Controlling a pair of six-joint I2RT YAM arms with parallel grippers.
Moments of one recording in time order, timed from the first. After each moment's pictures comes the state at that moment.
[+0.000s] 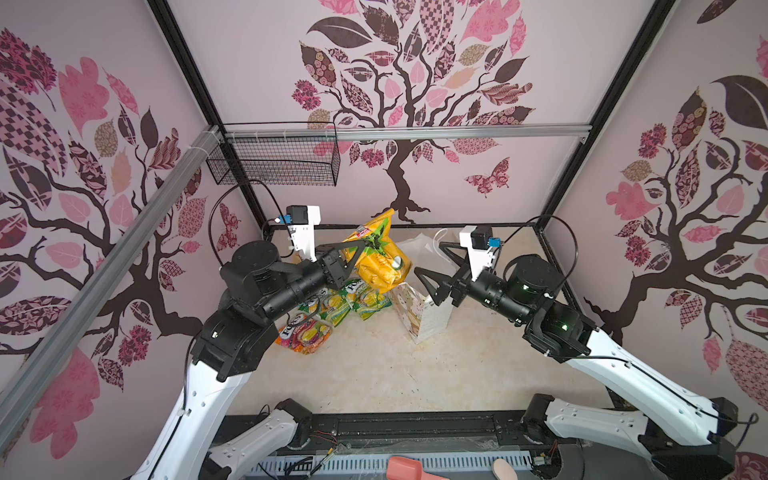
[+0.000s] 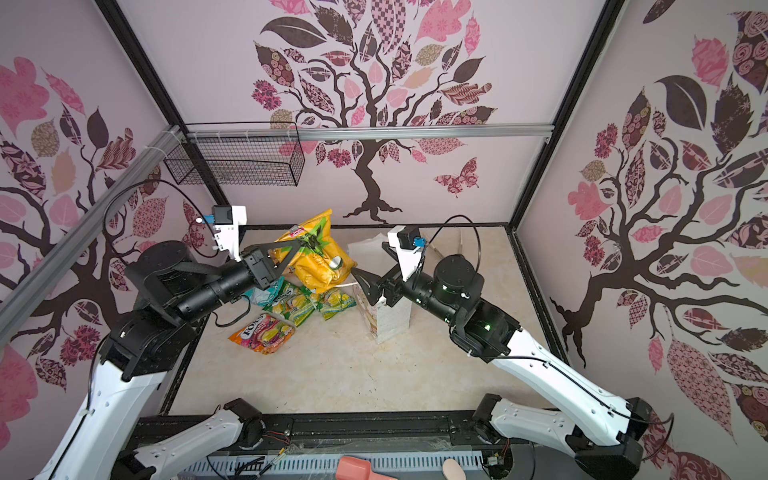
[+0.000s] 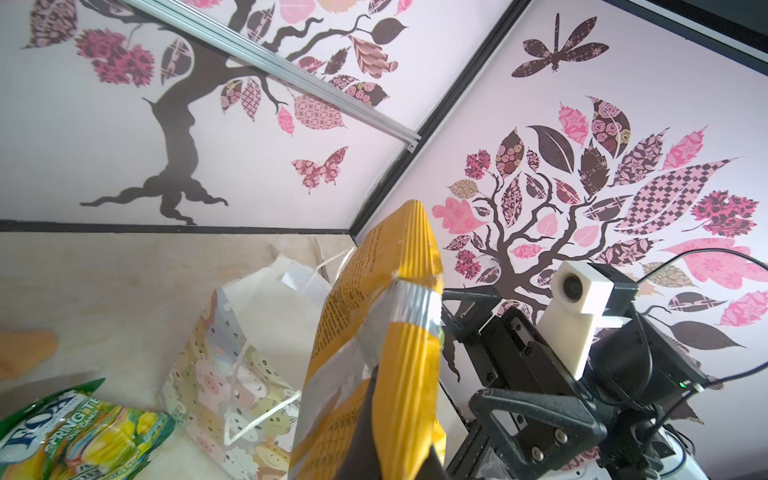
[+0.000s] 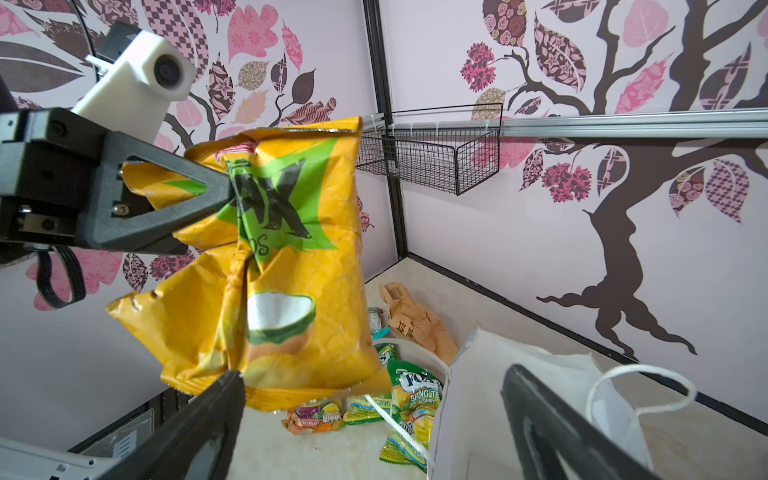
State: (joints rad) left arm -0.51 0.93 1.46 -0.58 0.26 -0.59; right arm 0.86 1.01 1.16 -0.09 -0.04 0.15
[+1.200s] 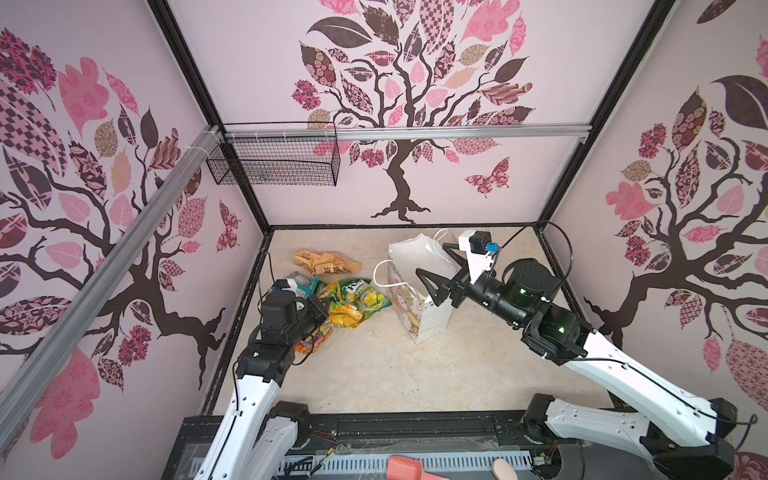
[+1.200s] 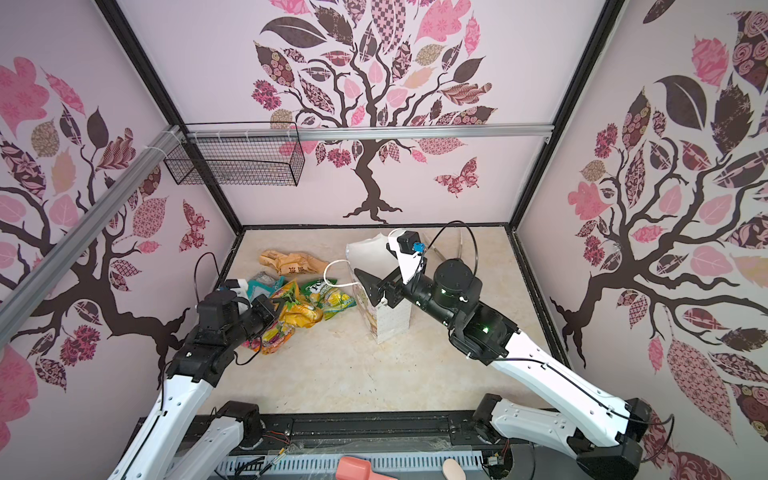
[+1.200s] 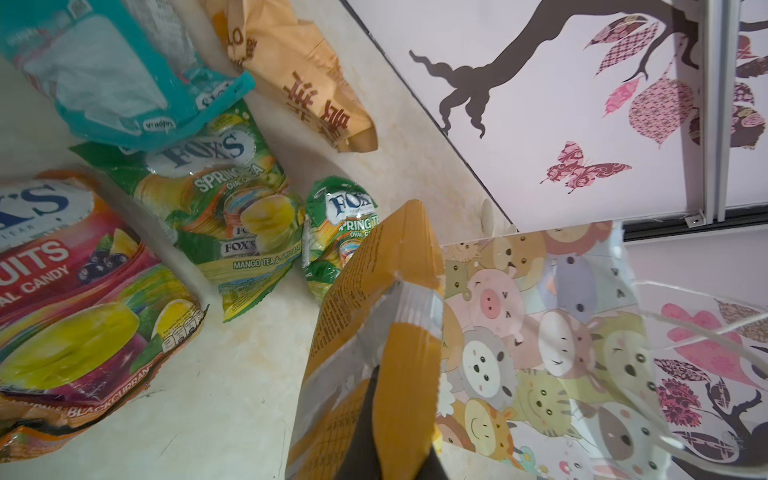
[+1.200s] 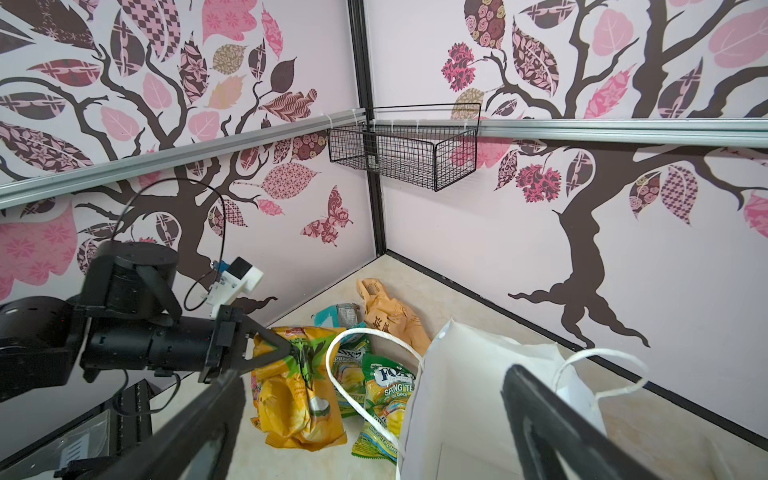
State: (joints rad) left arm -0.12 0.73 0.65 -0.47 0.23 -0.86; right arm 0.86 1.01 1.13 -0.08 0.01 0.10
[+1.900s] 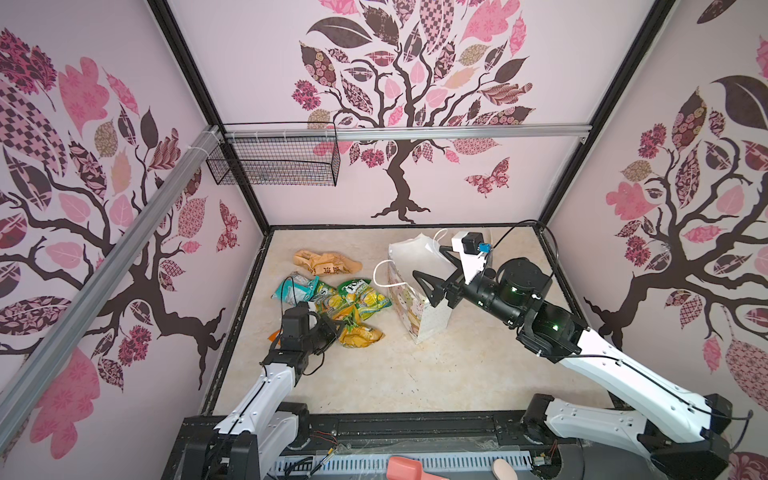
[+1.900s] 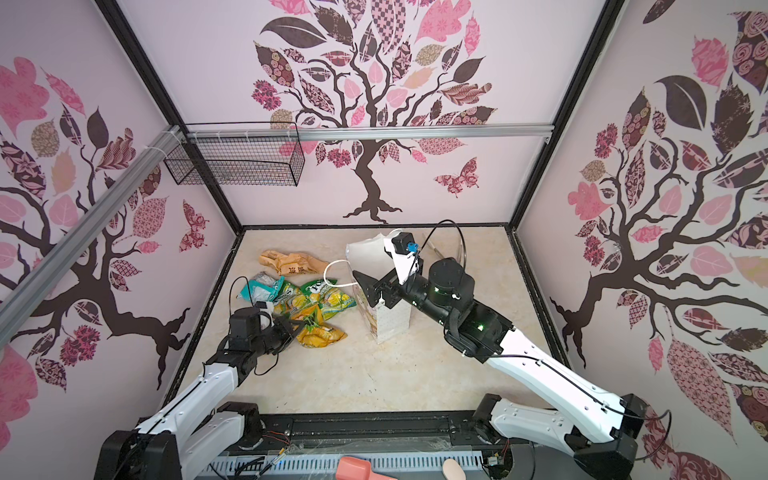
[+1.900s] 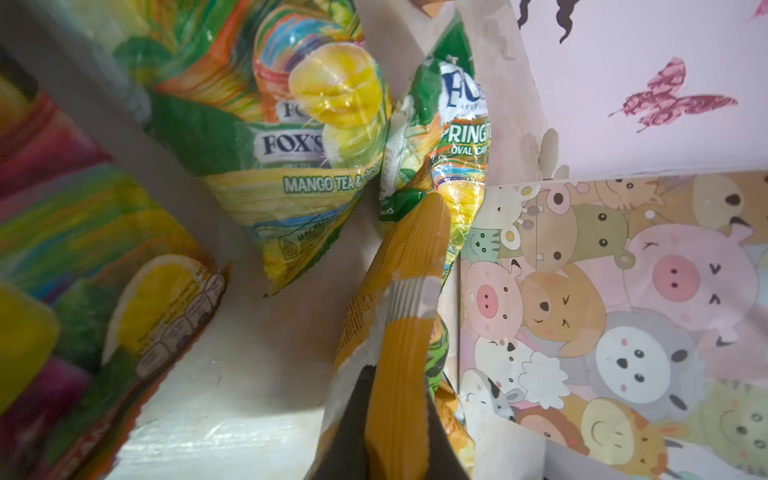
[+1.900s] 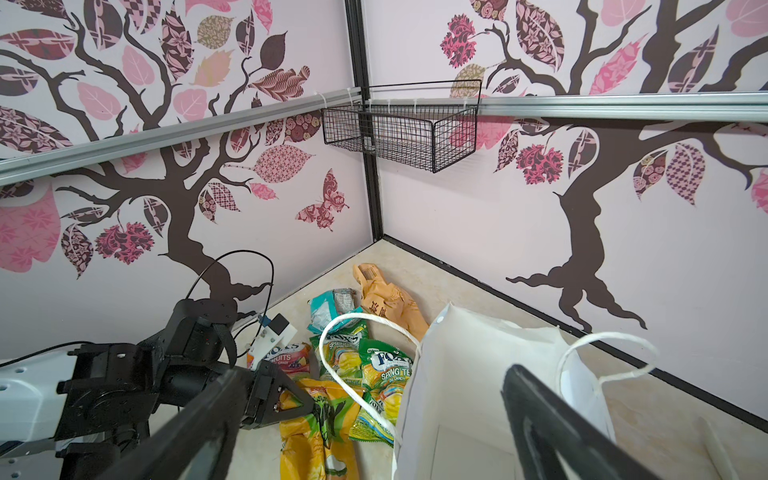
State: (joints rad) left arm -0.08 0.97 0.32 -0.05 0.42 -0.86; right arm 0.86 1.04 1.13 -0.10 0.02 0.10
